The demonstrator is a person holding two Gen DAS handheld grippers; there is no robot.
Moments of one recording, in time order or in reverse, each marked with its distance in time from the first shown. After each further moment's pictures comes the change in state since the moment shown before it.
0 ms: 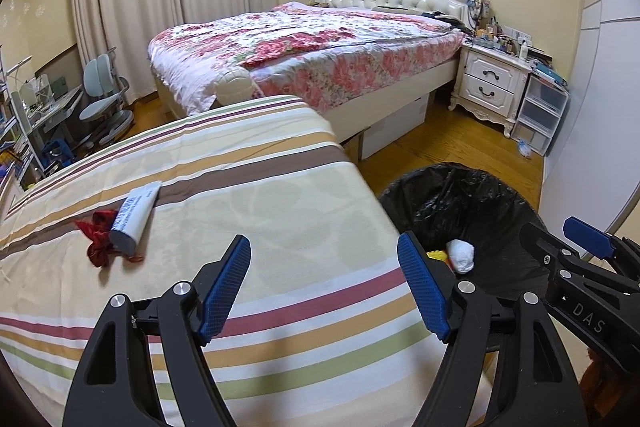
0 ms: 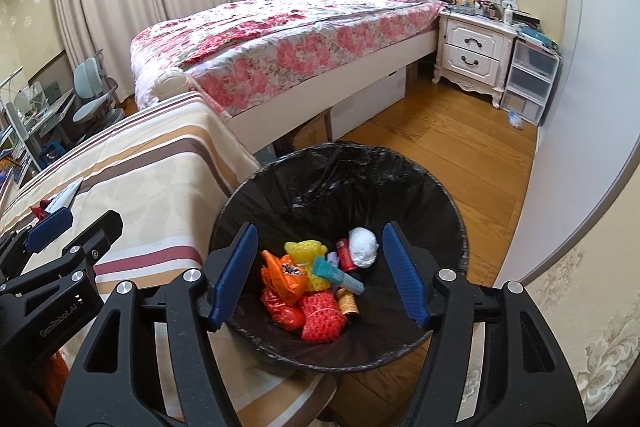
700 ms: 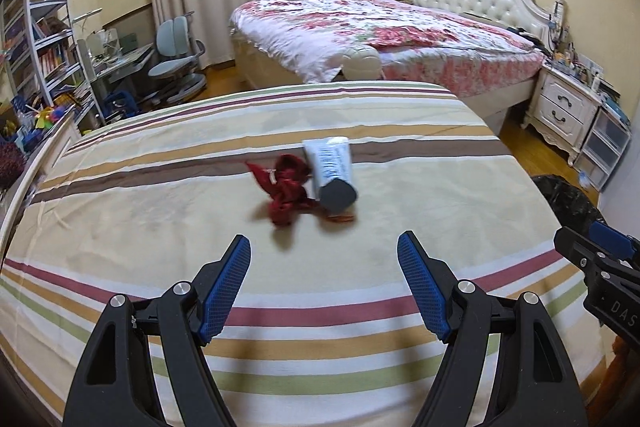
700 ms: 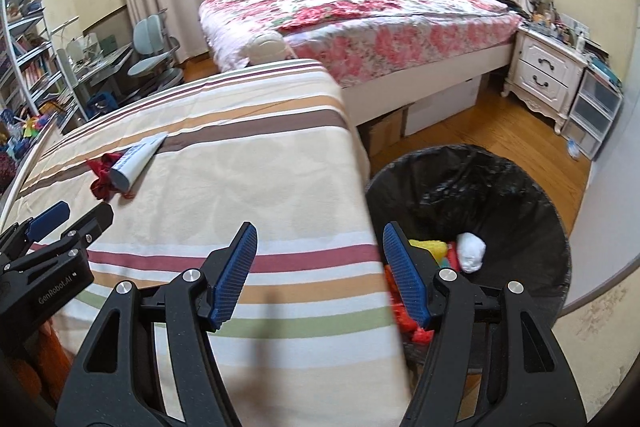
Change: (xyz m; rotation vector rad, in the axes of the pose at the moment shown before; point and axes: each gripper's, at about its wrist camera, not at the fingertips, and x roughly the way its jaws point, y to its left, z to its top) left arm -0.024 0.140 -0.034 -0.176 0.034 0.208; right arm 0.010 0.118 -0.008 -0.174 0.060 0.173
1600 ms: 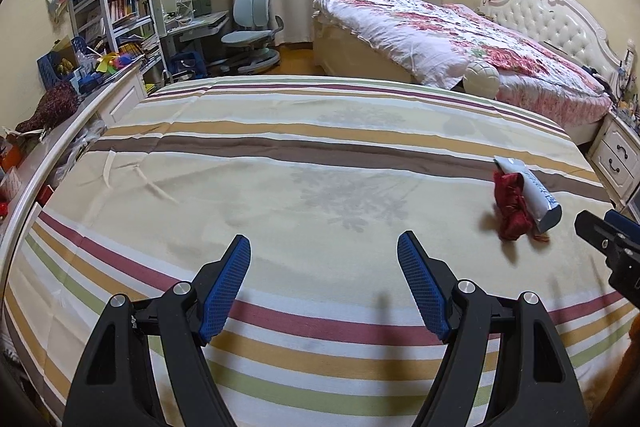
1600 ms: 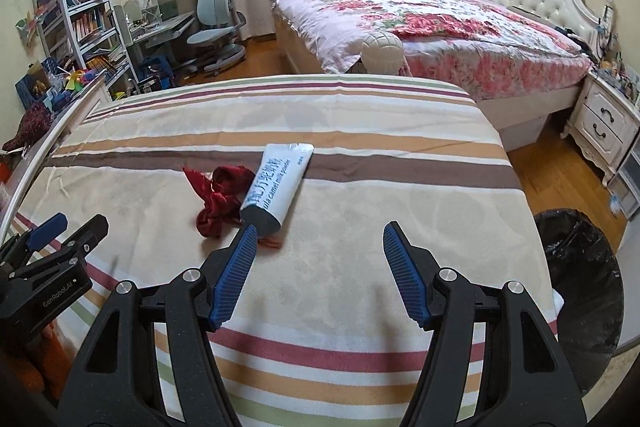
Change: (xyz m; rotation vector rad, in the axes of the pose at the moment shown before) left arm 0.010 0.133 -0.007 -0.190 0.032 0.162; right arm 0.030 0.134 0.033 -0.170 0.009 0.131
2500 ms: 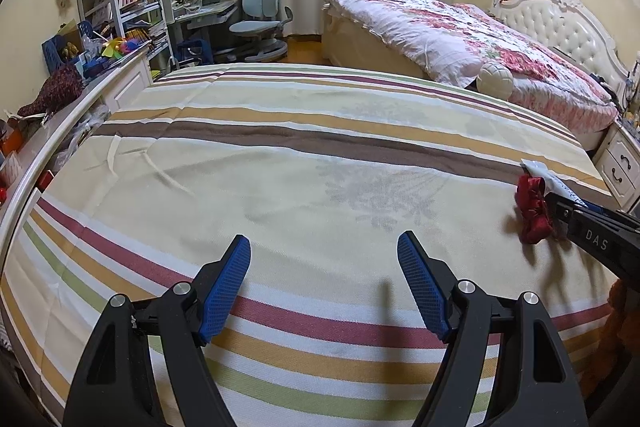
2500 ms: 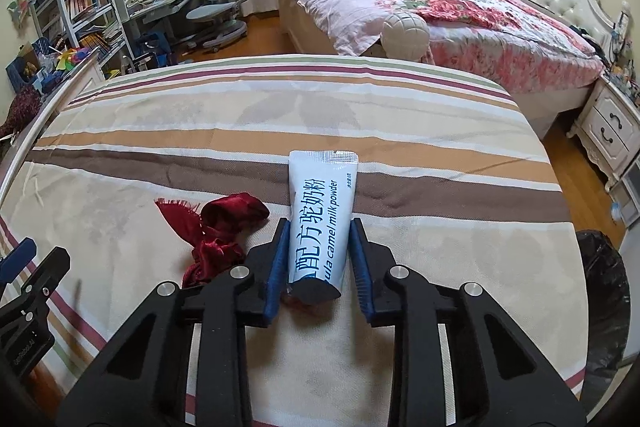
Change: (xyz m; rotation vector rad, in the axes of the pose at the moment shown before) left arm 0.007 0.014 0.000 -0.035 0.024 -0.002; right arm 0.055 0.020 0.014 -0.031 0.090 -0.023
